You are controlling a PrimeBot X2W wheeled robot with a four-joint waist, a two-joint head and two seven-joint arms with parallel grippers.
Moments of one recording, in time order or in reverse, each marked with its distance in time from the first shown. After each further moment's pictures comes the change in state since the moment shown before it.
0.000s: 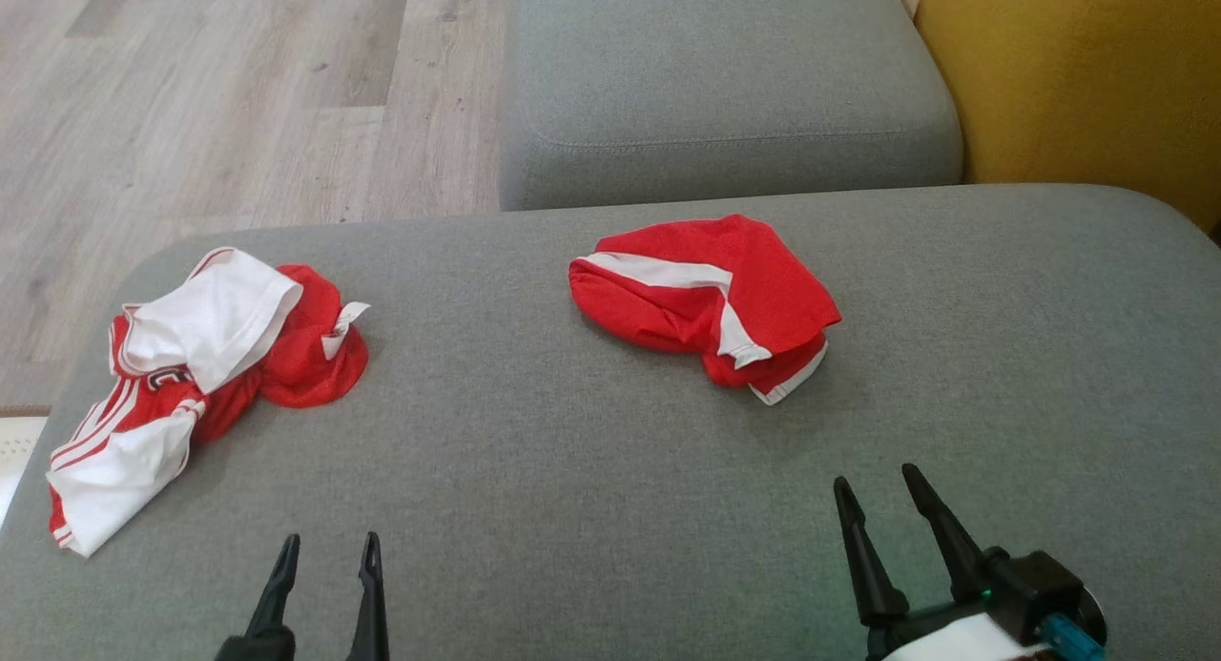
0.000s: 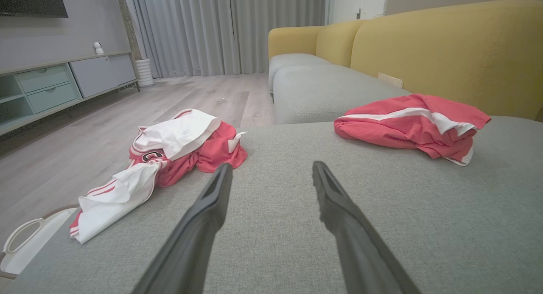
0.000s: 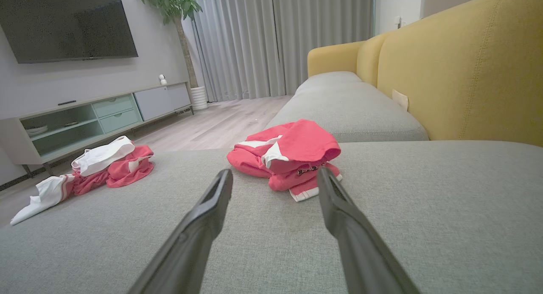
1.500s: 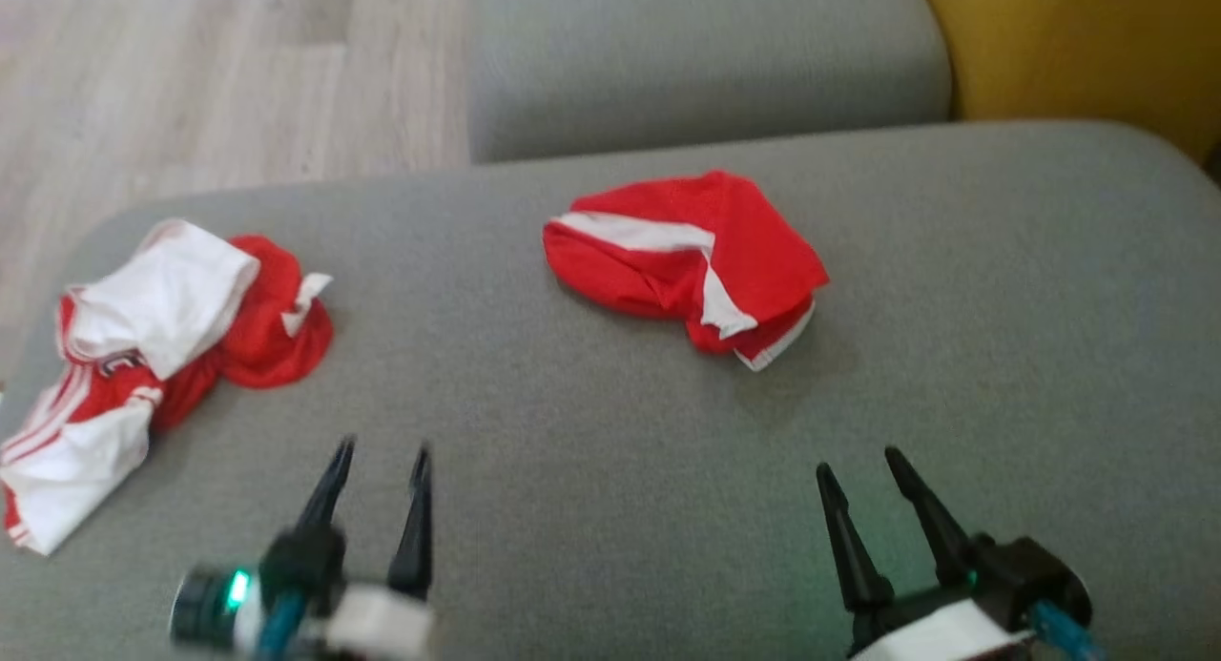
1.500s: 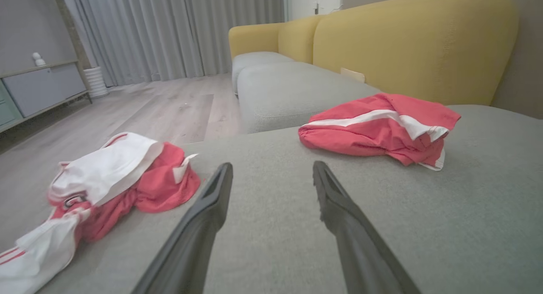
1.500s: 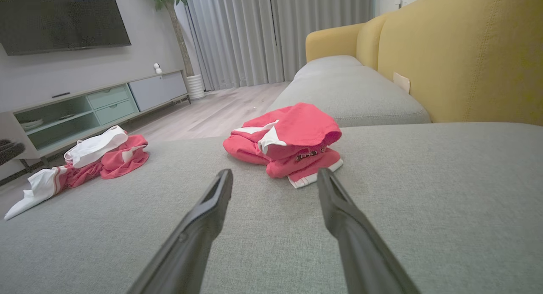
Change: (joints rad) left arm -0.145 0.003 -0.062 0.087 0.017 -0.032 0.000; right arm -0.009 0.000 0.027 -0.014 -0.002 0.000 0.001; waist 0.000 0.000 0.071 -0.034
